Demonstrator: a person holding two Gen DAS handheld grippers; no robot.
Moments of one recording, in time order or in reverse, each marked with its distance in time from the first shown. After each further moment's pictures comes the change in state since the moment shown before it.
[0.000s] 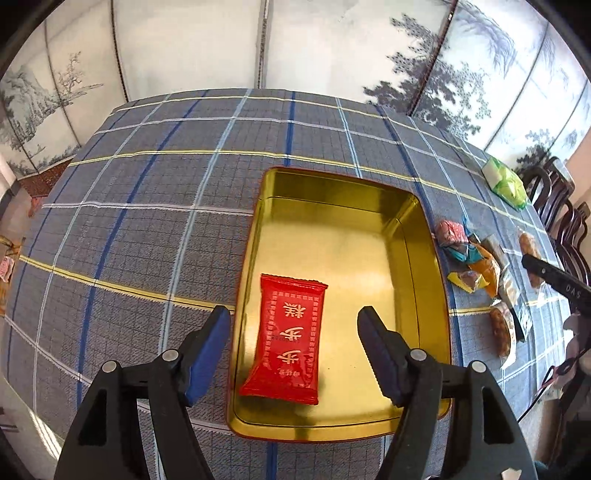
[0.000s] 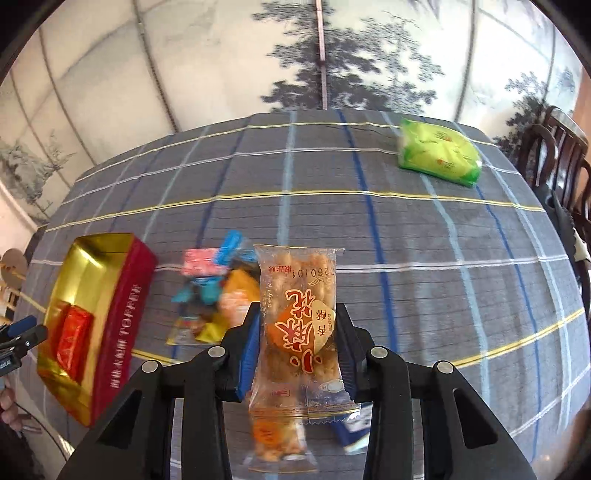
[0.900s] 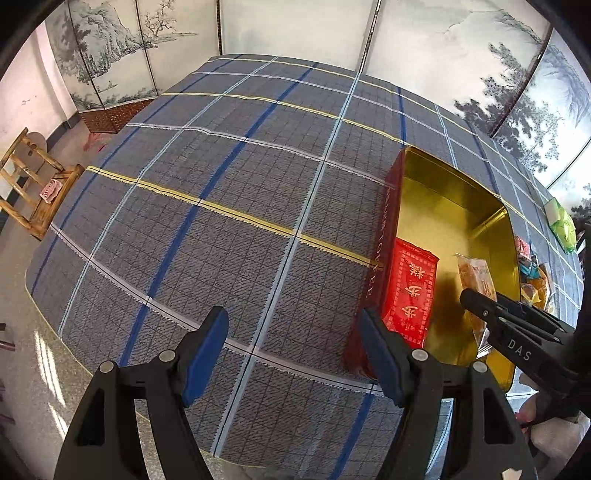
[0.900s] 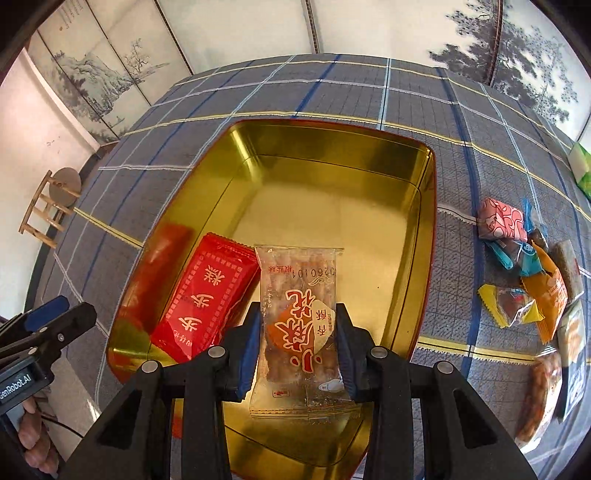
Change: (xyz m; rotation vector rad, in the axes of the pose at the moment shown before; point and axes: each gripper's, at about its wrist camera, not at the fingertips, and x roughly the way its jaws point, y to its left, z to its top) left arm -0.015 0.079 -0.046 -0.231 0.058 0.164; right arm 0.075 0.199 -0.043 -0.194 0.205 0.160
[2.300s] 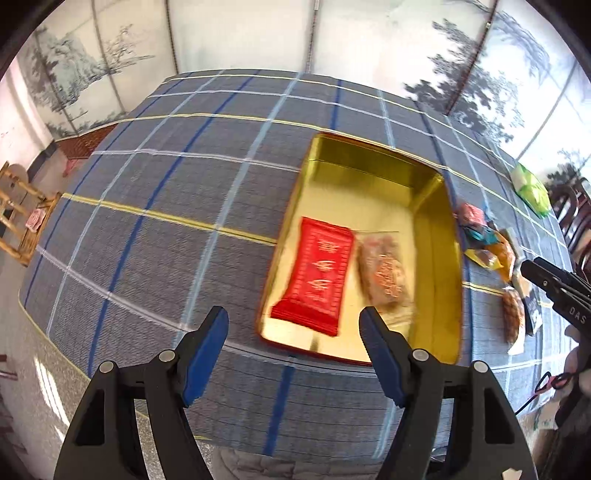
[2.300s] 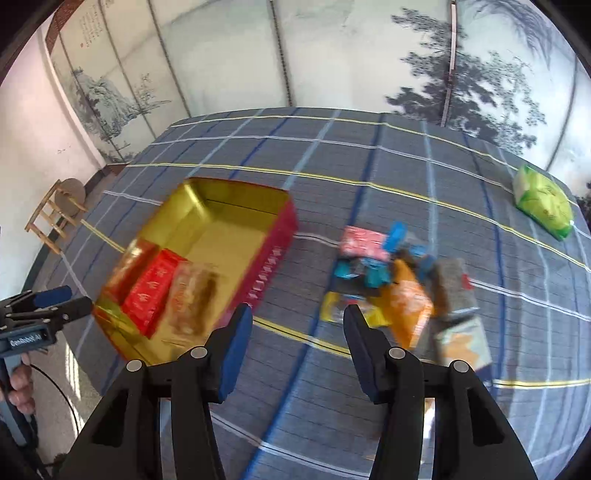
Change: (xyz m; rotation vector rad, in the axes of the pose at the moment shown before) left arm -0.027 -0.077 -0.021 0.124 -0.015 -0.058; right arm -0.103 -0.139 -0.029 -0.026 -0.163 -0.057
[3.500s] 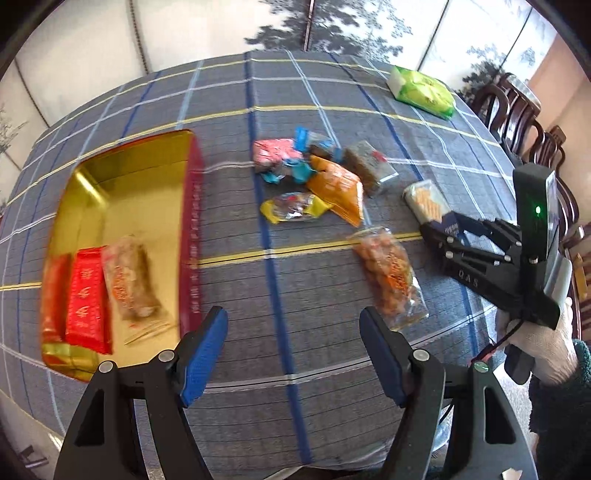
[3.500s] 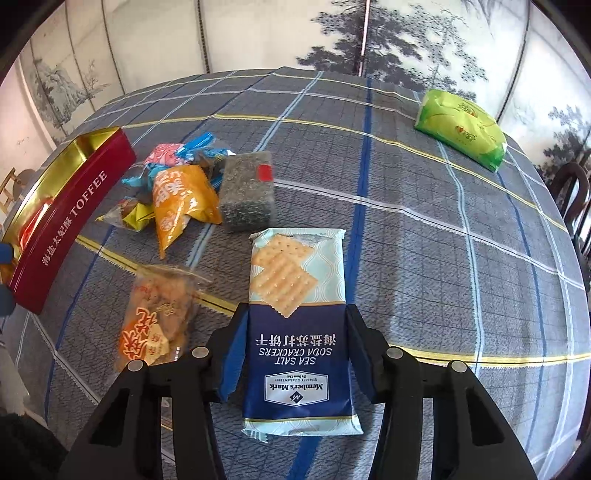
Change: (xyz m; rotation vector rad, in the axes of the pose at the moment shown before) left arm 0.033 -0.217 -0.018 0.333 0.127 -0.166; right arm 0.032 -0.144 -0.069 0.032 0.023 -0.169
